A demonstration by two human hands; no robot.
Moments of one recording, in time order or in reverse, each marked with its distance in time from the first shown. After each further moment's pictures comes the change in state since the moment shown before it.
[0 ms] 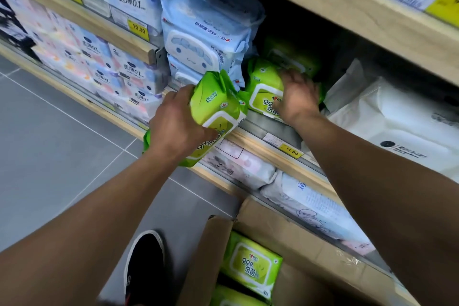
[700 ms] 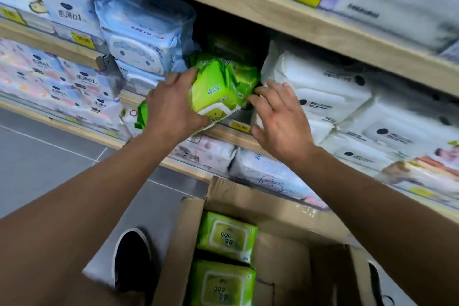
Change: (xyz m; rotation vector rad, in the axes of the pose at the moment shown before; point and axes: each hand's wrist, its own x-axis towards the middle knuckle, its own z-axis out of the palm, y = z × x) left_hand -0.036 0.085 0.017 0.158 -0.005 0.383; right_hand -0.170 0.055 -0.065 -0.097 0.379 -0.325
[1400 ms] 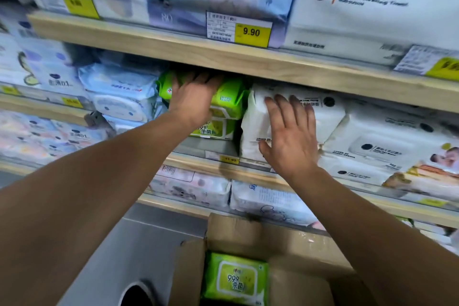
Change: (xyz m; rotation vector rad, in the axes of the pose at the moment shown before) left_hand 0.106 0.062 0.024 0.472 -0.051 0.342; right_hand -0.004 0.038 -0.003 -0.088 0.043 0.357
